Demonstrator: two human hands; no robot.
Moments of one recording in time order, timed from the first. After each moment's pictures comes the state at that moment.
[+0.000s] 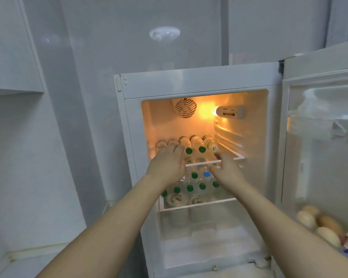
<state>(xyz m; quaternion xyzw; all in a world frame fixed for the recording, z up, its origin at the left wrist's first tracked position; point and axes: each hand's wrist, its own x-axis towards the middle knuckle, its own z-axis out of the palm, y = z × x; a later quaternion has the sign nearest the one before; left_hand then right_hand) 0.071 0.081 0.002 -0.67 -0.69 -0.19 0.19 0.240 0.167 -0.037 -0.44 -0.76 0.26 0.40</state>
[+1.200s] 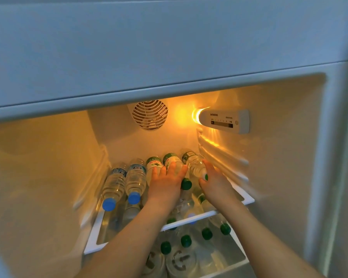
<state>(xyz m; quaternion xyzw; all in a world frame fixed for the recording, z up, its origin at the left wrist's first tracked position) 0.013 0.435 -0.063 -0.68 -0.70 -0.04 0.23 0.168 0.492 -0.083 -0.48 -0.77 0.21 0.38</state>
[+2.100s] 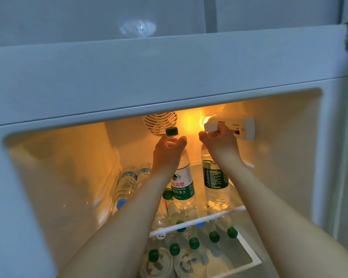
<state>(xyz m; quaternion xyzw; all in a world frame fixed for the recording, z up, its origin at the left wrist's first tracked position) 0.035 0.404 0.042 -0.50 -0.60 -0.60 -0.14 0.165 0.455 0.047 -0.40 -0.65 0.30 0.57</state>
